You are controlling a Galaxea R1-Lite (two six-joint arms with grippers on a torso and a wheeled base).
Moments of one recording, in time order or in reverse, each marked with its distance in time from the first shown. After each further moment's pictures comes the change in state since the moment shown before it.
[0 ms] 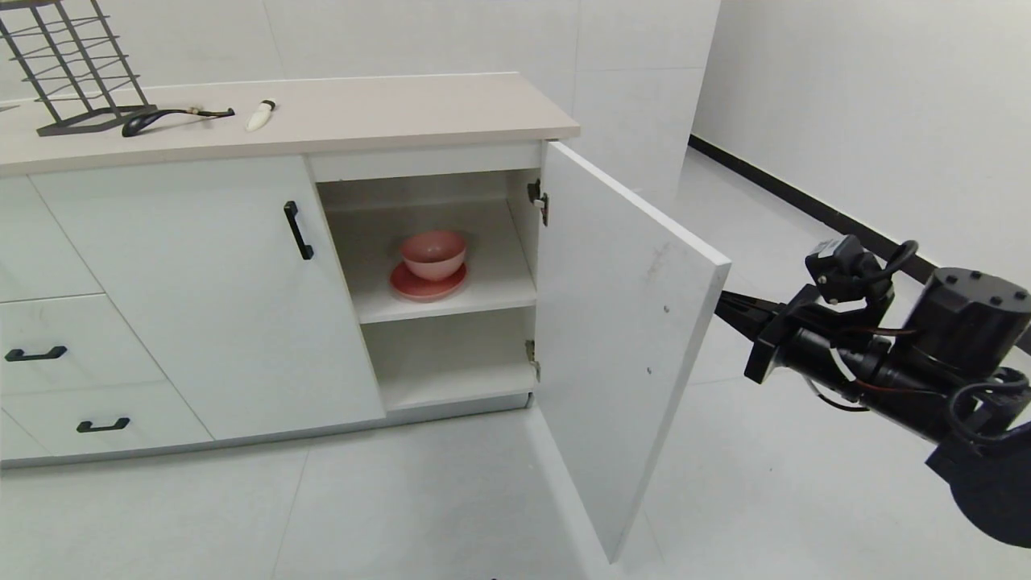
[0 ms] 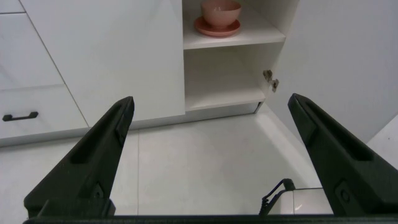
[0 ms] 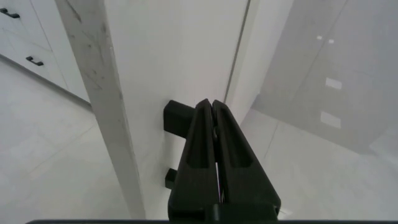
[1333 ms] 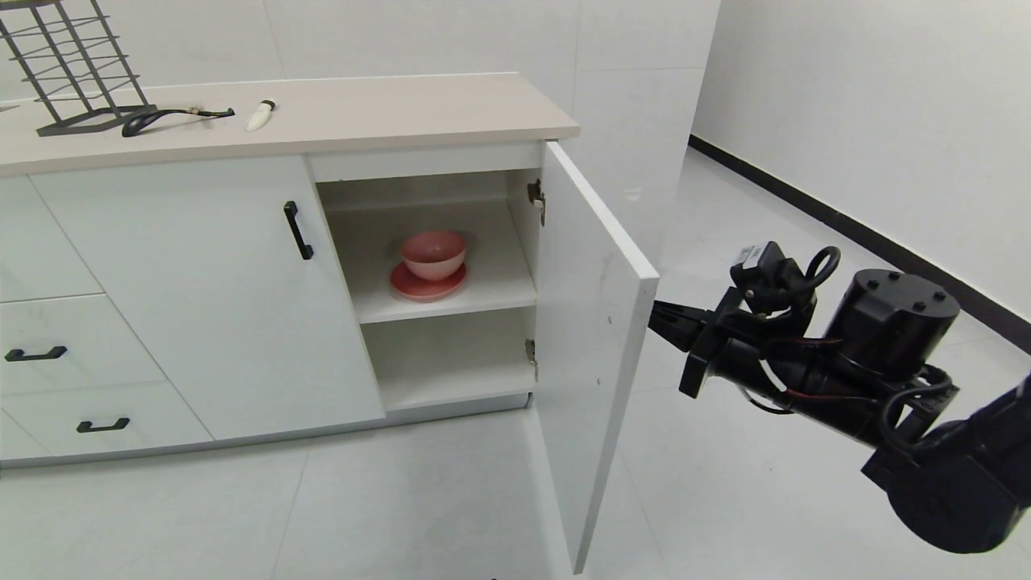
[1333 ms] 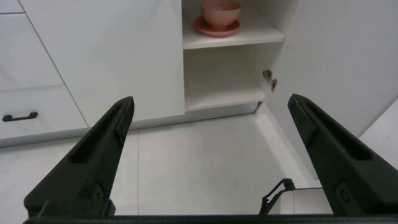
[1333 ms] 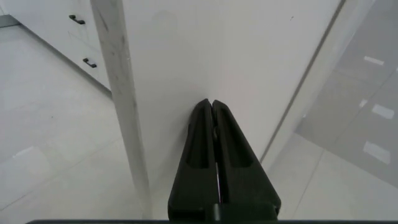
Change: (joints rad) left arm 0.000 0.000 0.000 0.000 0.000 0.000; right arm 0.193 0.064 -0.080 -0.006 0.000 0.008
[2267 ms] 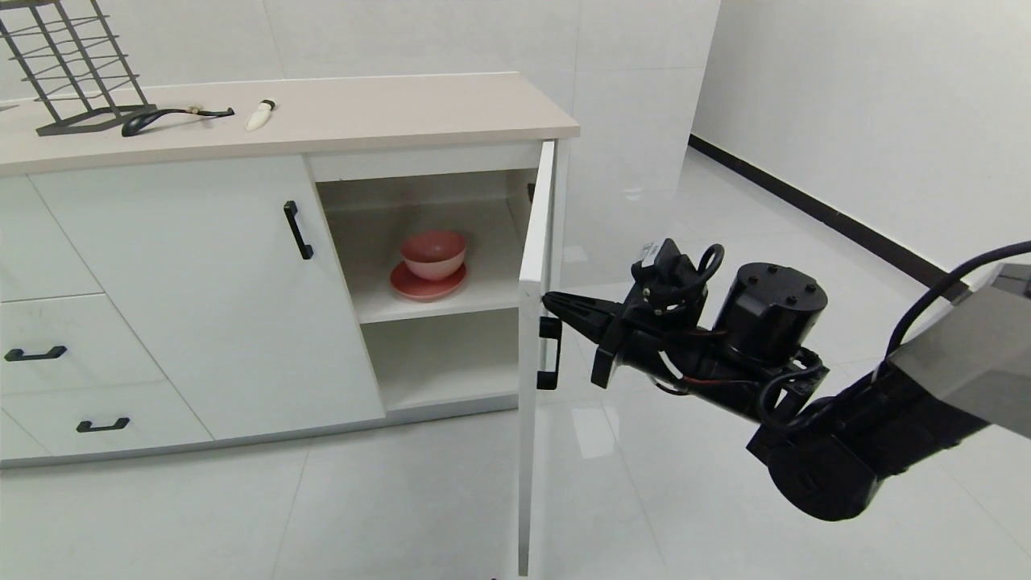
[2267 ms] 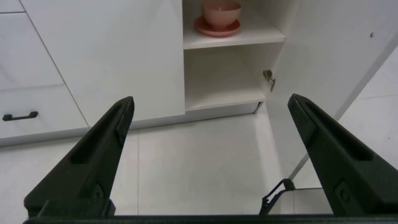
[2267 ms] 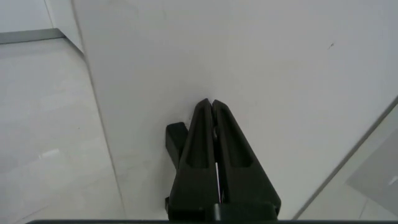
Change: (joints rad) left arm 0.000 0.000 0.000 0.000 0.000 0.000; right arm 0.151 0.180 -0.243 -0.014 -0.002 0.015
